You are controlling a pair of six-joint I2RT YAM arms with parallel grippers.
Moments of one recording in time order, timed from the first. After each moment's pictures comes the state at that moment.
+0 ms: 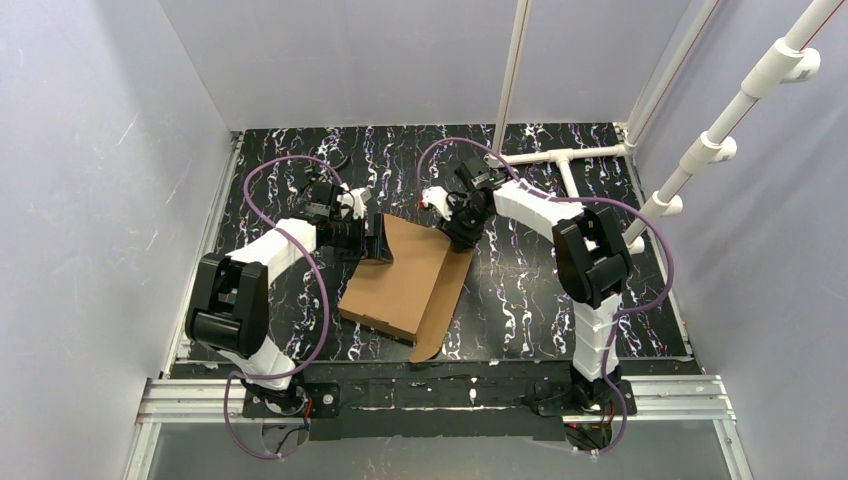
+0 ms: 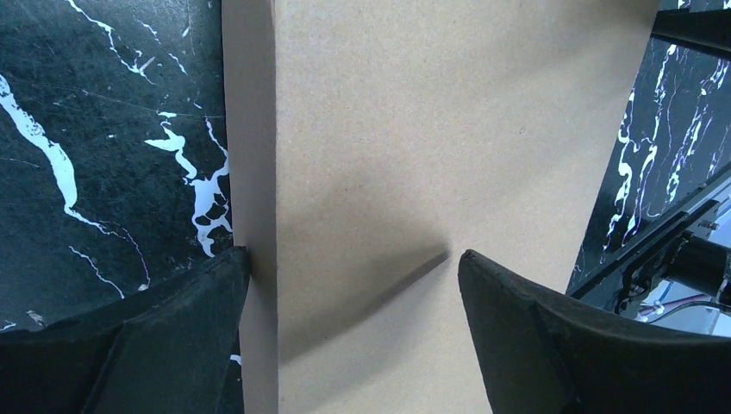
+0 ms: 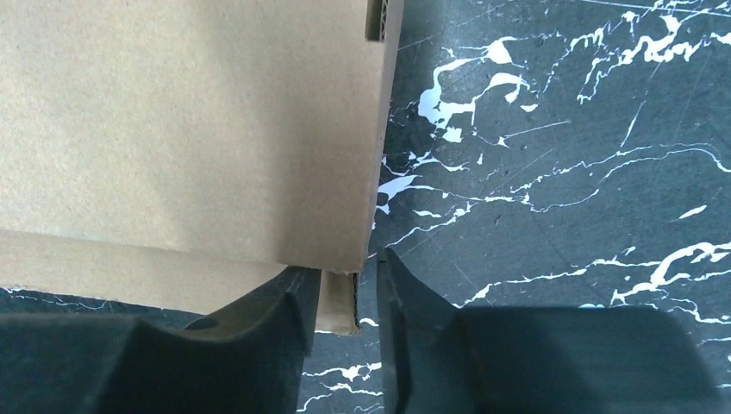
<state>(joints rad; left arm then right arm) -0.27 1.60 0.98 -0.44 0.47 -0.22 0.57 2.01 1.52 -0.72 -0.38 -0.71</state>
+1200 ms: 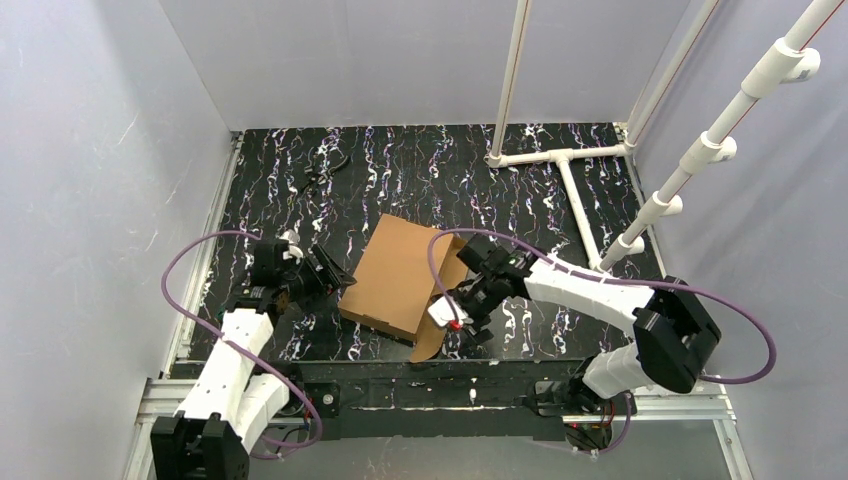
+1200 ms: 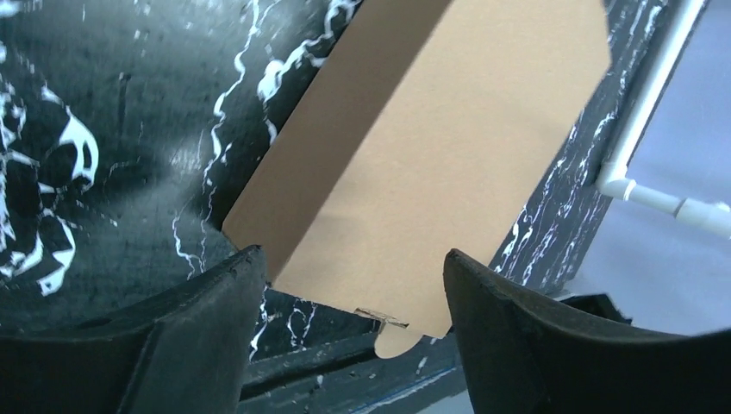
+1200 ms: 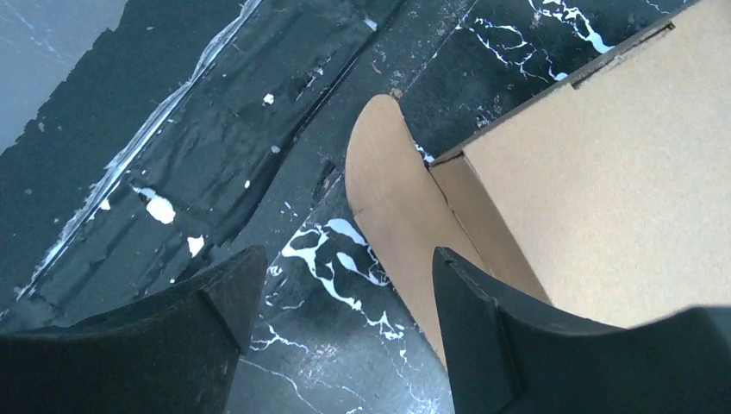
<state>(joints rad) -0.07 0.84 0.55 -0.57 0.38 -0.69 0.86 1.41 0.91 -0.73 -0.87 -1.29</state>
